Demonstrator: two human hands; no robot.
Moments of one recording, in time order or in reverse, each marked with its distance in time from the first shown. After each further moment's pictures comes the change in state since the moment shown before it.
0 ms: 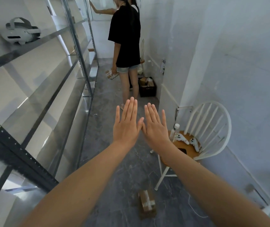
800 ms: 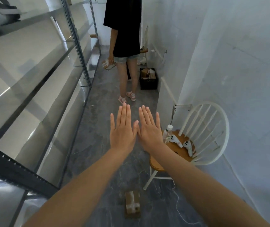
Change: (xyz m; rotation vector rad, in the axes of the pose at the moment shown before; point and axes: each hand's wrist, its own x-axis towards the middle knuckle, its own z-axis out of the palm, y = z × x) left_hand 0.052 0.089 0.093 -0.089 -0.114 -0.223; right_hand 0.047 0.118 0.058 0.056 -0.112 -0.057
